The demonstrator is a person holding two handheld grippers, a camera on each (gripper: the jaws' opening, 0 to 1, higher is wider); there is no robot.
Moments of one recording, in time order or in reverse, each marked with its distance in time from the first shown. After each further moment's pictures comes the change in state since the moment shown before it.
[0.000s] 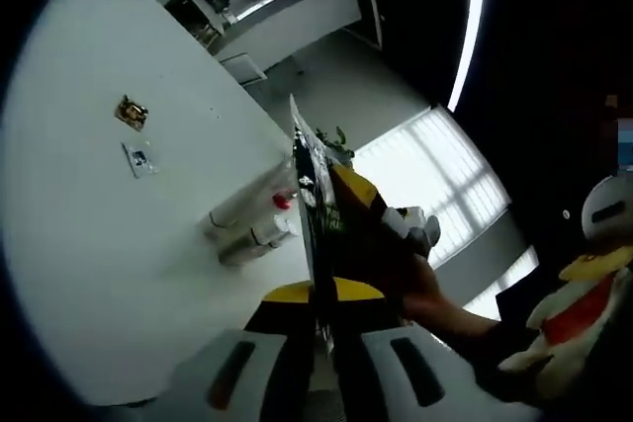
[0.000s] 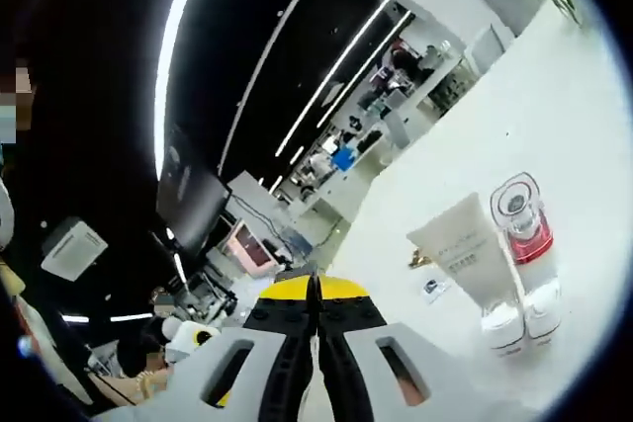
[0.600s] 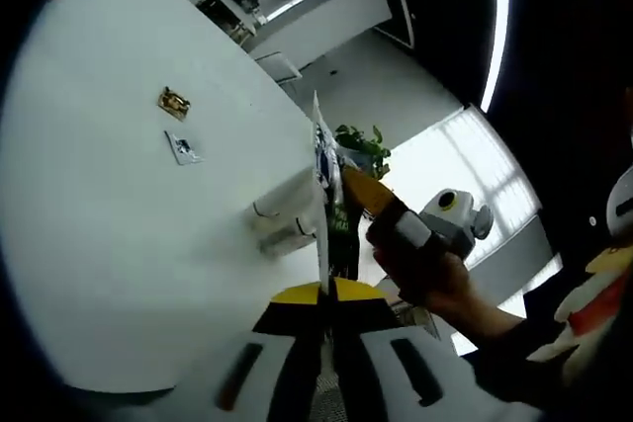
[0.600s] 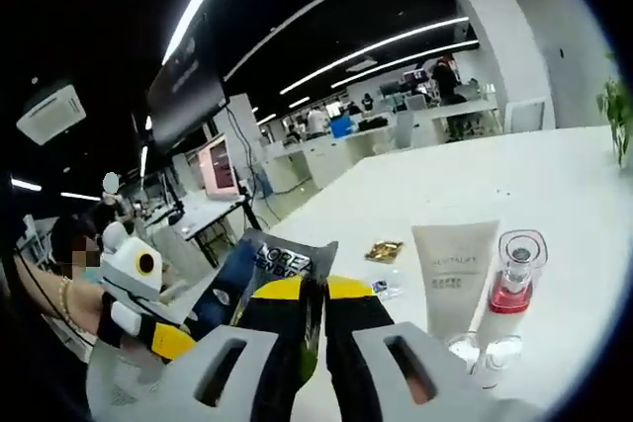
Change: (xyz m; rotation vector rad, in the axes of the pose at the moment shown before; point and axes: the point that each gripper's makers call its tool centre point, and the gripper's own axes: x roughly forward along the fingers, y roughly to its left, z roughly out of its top) left arm -0.010 0.040 -0.007 -0.026 -0.032 0.116; right arm 0.010 -0.014 -0.030 -0.387 0.159 -0.048
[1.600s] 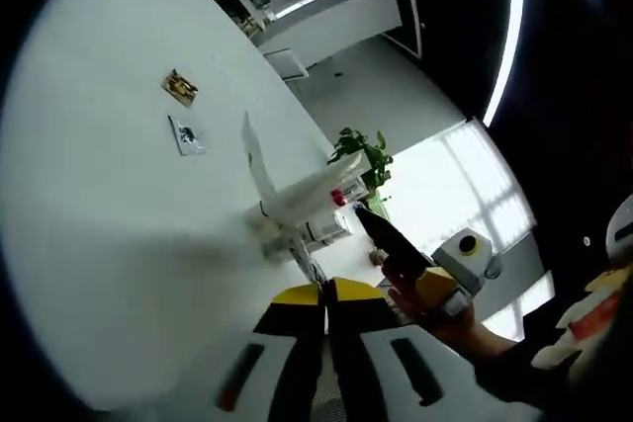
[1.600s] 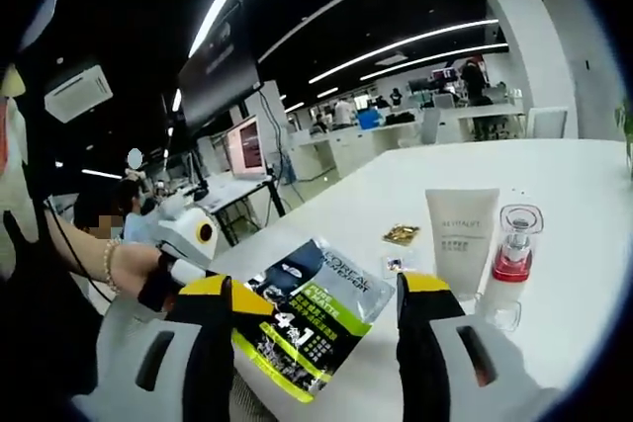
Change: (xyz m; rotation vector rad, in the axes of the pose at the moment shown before) left arm 0.027 0.017 -0.003 -0.065 0.027 -0.015; right arm -0.037 0.020 -0.026 -0.049 0.040 0.099
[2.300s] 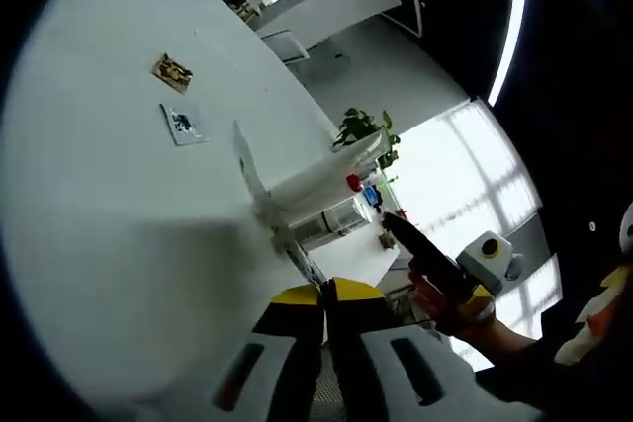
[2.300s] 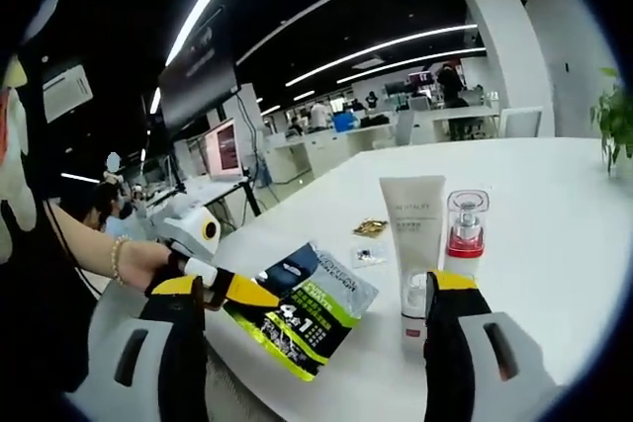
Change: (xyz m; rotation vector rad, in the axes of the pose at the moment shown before) left arm 0.025 0.016 -0.006 0.043 0.086 0.022; right arm -0.034 -0.026 -0.009 0.018 -0.005 -0.126
